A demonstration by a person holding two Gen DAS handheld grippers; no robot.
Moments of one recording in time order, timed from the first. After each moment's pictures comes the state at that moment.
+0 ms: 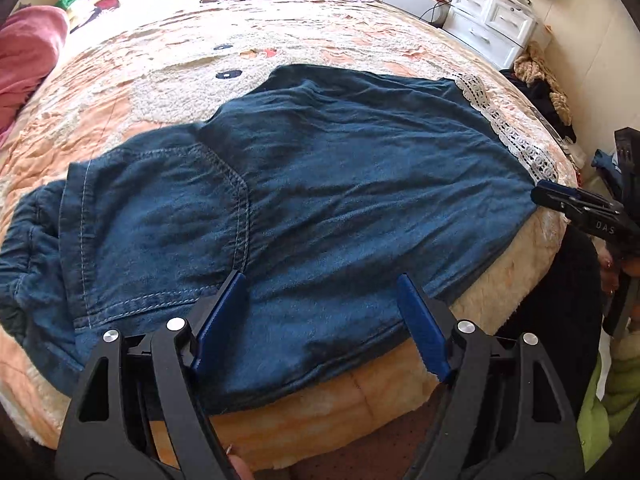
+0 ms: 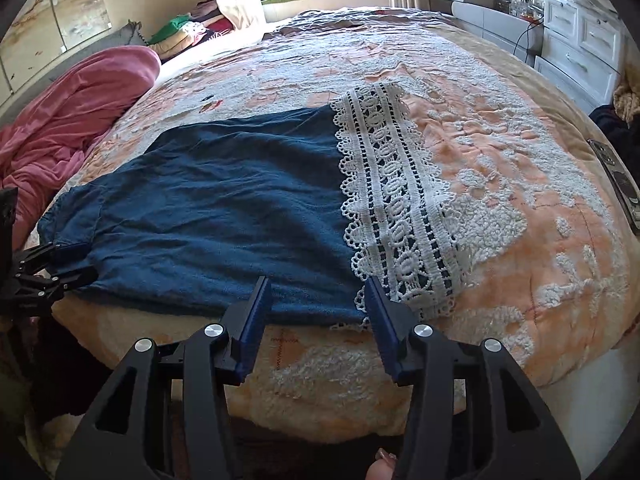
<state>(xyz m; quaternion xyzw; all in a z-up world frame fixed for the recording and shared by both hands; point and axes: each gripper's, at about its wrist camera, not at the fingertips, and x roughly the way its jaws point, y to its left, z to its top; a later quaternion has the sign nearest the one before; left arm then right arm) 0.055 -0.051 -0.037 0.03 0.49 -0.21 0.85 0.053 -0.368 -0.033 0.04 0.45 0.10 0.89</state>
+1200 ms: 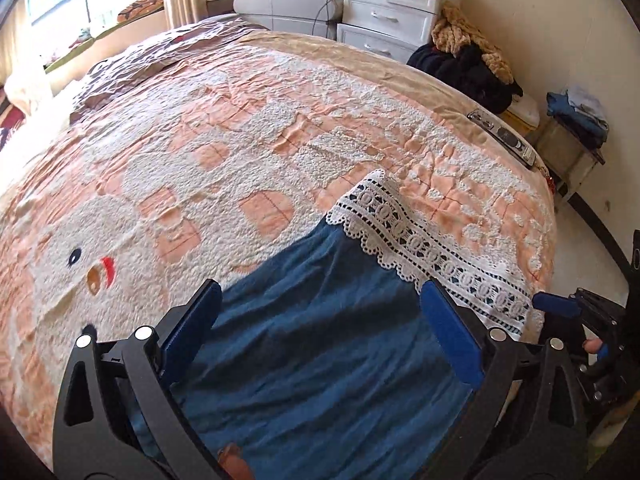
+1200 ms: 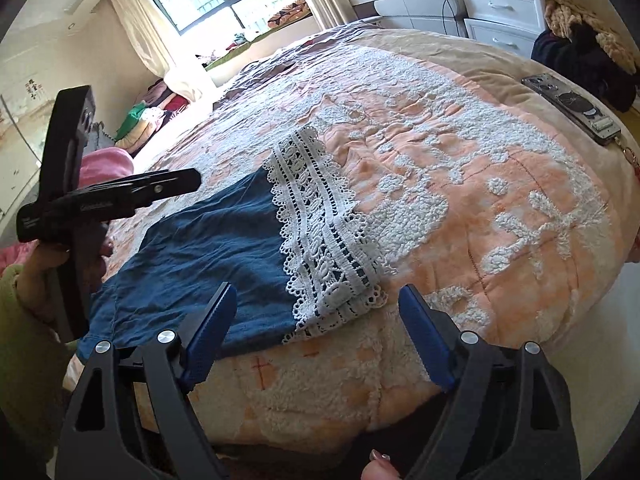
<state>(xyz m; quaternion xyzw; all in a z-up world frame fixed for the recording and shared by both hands) 0.192 -0.259 0.023 0.16 0.43 -0.34 0.82 0.035 -0.429 -0.024 0.22 0.39 0.03 0.89</state>
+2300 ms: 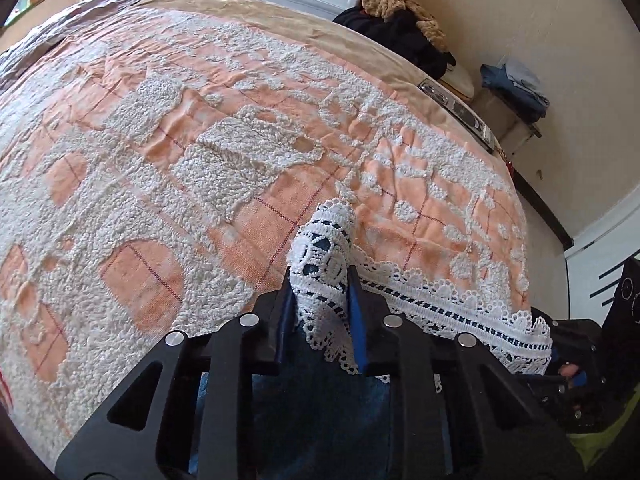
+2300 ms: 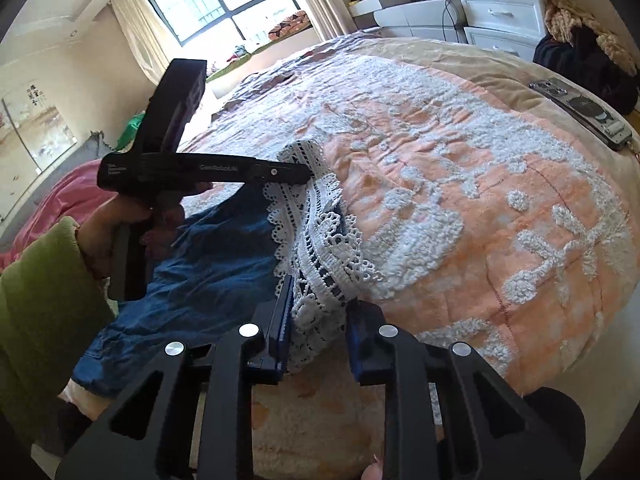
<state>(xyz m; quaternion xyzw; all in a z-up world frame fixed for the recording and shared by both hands) 0.259 -0.327 -0.028 0.12 0.49 -0.49 0.72 0.050 -0.425 -0.030 0.21 0.36 0.03 0.91</state>
